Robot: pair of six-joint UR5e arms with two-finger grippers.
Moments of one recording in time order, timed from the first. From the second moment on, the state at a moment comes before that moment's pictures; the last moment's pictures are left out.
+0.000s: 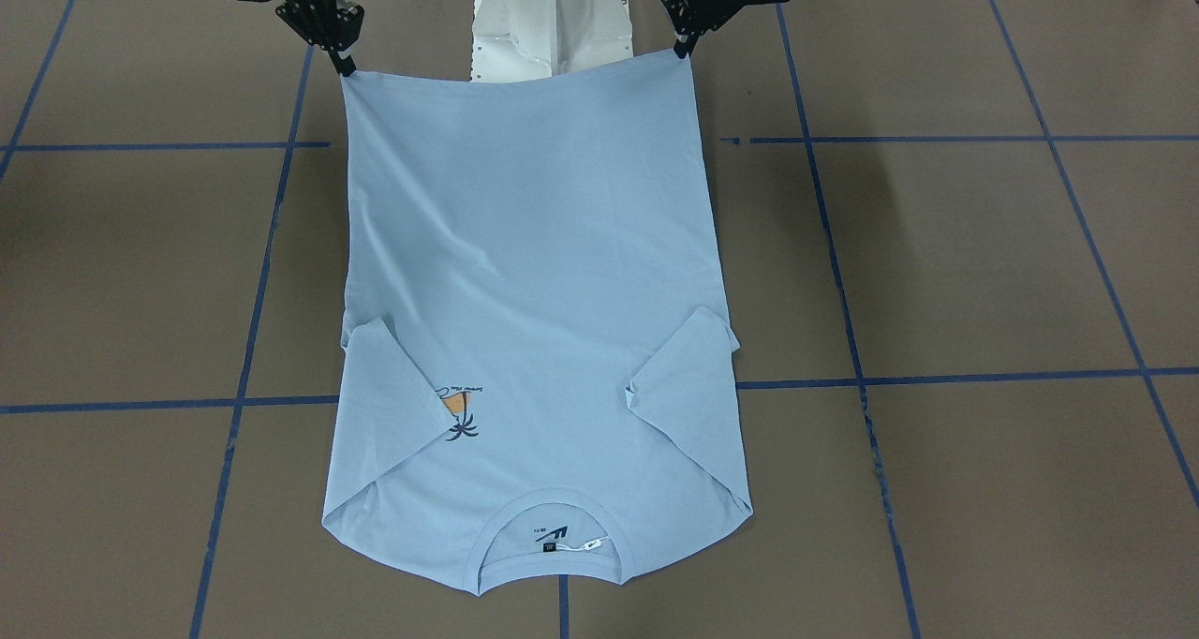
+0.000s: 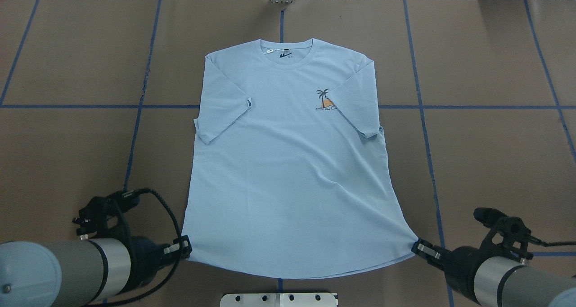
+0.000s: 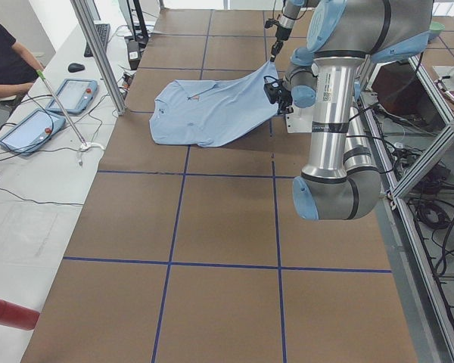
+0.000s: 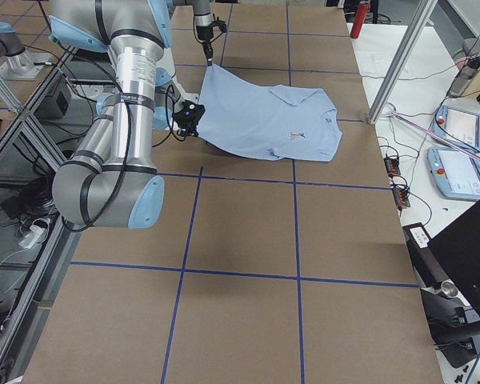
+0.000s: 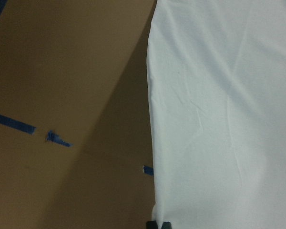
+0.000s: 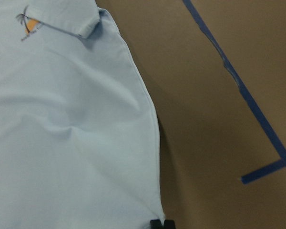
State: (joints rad) left arm -0.18 -1.74 -2.39 -1.63 -1.56 -1.86; right arm 0.03 -1.80 2.46 -1.24 1.27 2.01
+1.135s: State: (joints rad) left arm -0.70 -2.19 -1.43 -2.09 -1.48 -1.51; right arm 0.80 -0.92 1.35 -1.22 1.65 1.44
